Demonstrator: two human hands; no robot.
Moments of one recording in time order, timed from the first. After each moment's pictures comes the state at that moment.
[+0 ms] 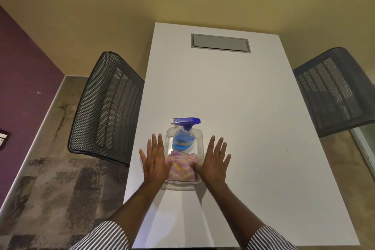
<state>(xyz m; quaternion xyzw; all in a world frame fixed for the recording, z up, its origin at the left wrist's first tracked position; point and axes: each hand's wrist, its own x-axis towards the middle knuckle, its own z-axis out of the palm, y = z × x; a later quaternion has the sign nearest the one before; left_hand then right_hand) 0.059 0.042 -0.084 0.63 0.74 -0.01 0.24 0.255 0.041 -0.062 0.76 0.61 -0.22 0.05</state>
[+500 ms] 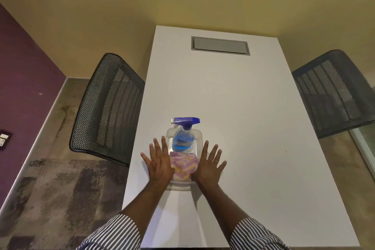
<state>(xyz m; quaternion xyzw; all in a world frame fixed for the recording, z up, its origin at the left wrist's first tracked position) 0.083 0.041 -0.077 0.61 0.75 -0.12 0.21 0.234 0.031 -0.077 0.77 0.59 -0.20 0.11</state>
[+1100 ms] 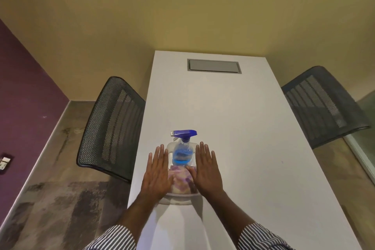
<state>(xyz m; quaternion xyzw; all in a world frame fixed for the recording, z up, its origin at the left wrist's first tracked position) 0.054 0.029 -0.043 0.77 0.62 -0.03 0.11 0.252 0.037 -0.044 0.63 0.76 -0.14 -0.05</state>
